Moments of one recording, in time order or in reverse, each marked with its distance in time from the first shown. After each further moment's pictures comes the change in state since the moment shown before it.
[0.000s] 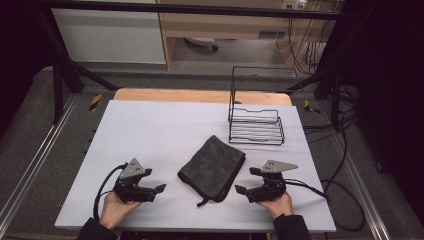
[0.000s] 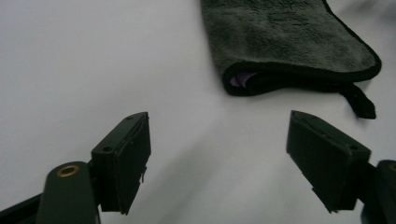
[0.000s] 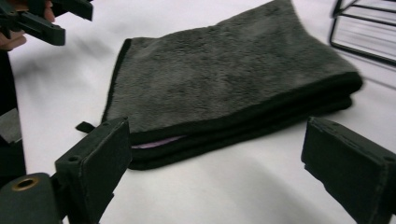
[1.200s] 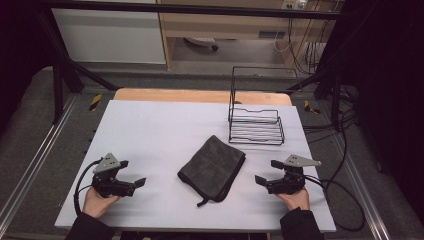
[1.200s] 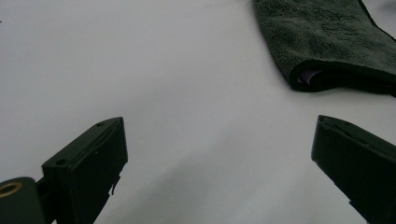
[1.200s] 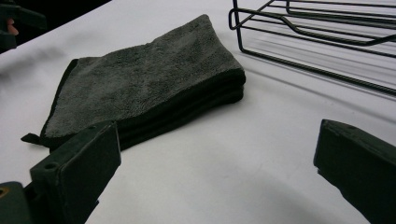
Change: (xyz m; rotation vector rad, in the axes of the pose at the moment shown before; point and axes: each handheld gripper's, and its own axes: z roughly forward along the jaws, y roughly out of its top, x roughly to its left) left arm 0.058 -0.024 -0.028 -0.084 0.060 -0.053; right arm -0.052 -0.013 -0.033 -0.086 -0.086 0.067
